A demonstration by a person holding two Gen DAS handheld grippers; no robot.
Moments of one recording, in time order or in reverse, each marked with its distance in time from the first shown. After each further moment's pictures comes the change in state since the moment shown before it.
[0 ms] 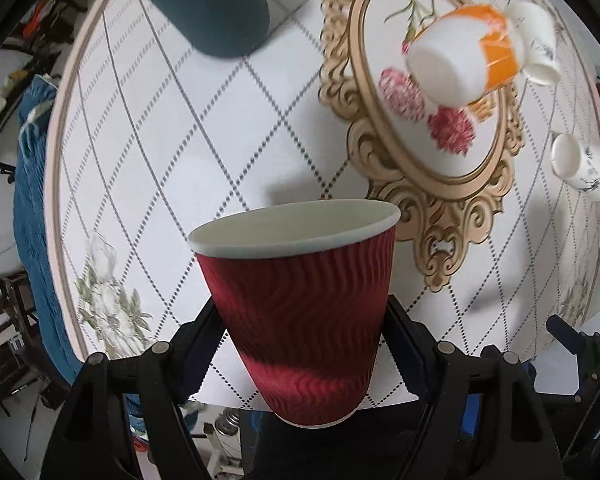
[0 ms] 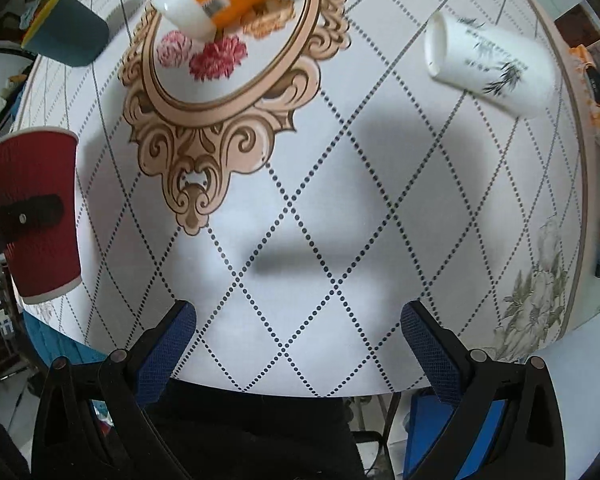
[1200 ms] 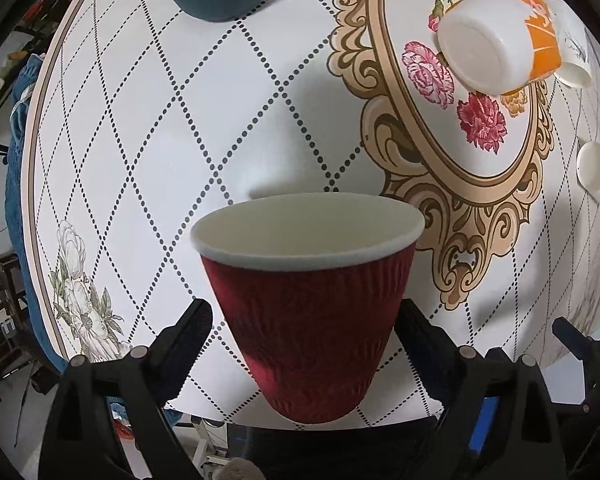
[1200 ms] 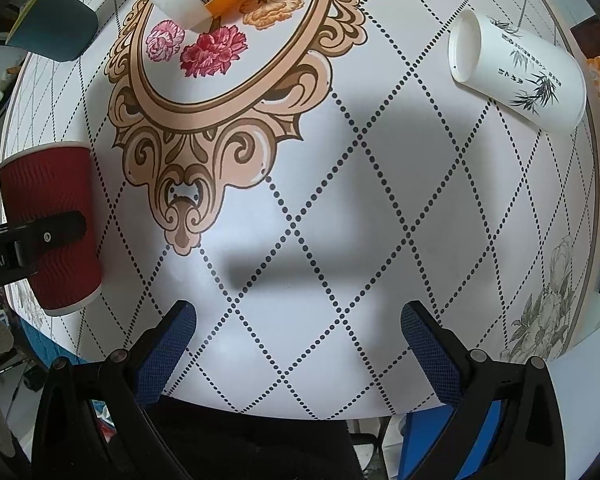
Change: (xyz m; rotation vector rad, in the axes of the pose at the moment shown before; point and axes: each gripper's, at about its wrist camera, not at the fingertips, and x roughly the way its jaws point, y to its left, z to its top) left arm 0.034 -0.010 -0.006 -0.047 0.033 -0.011; right arm 0.020 0.006 0.018 -0.011 0.020 -0.013
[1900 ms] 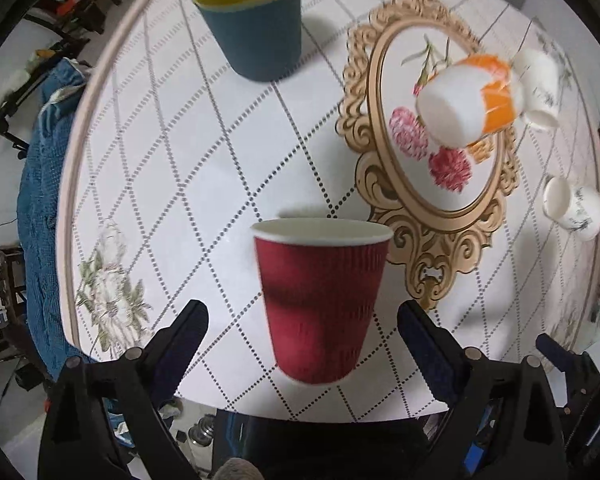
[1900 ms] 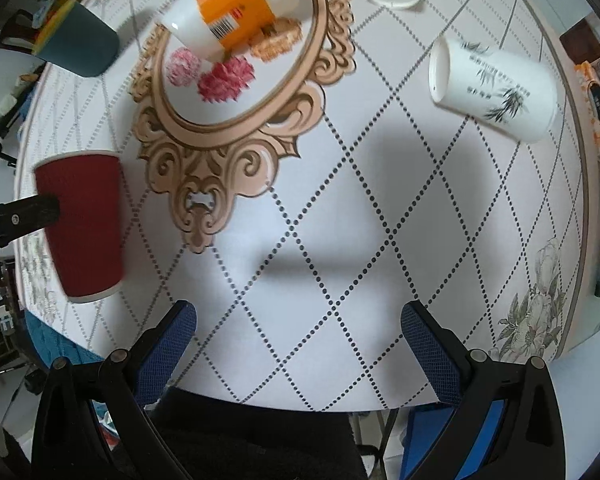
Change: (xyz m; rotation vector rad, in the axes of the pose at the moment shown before) left arm -0.083 0.016 -0.023 -0.072 -0.171 -0.006; right arm -0.039 -0.018 -0.016 -0.010 -0.090 0.042
